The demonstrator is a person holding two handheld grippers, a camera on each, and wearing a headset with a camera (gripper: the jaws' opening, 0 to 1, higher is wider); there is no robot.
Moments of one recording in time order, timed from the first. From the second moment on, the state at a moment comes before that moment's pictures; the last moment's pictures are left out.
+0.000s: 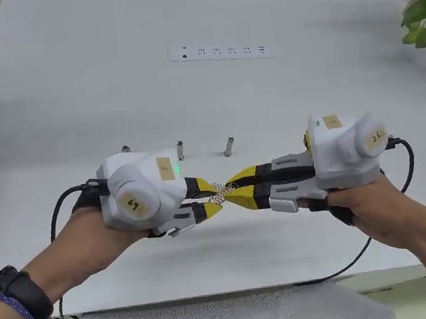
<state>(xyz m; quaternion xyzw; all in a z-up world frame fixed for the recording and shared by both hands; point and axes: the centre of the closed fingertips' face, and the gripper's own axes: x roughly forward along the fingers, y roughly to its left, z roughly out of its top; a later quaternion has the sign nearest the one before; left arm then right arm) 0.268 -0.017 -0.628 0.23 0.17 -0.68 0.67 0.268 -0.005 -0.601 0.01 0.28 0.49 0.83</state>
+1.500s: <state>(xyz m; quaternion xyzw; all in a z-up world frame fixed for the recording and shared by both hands) 0.268 -0.042 -0.612 0.21 0.15 -0.70 0.66 0.269 -0.023 -0.585 -0.25 0.33 0.54 0.74</state>
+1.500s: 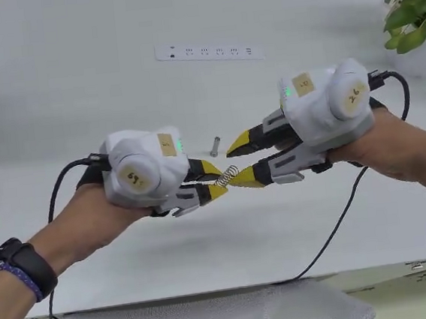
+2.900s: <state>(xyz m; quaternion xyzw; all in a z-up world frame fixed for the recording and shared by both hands) 0.260 -0.045 -0.618 0.20 0.16 -0.71 0.65 0.257 -0.023 -0.608 -0.31 0.35 0.58 0.67</state>
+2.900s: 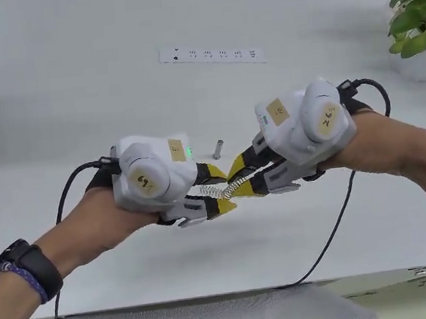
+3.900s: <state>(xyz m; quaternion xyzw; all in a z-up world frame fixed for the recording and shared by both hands) 0.289 0.012 -0.630 0.16 0.21 -0.65 0.72 0.266 -0.036 -0.624 -0.30 0.37 0.55 0.68</state>
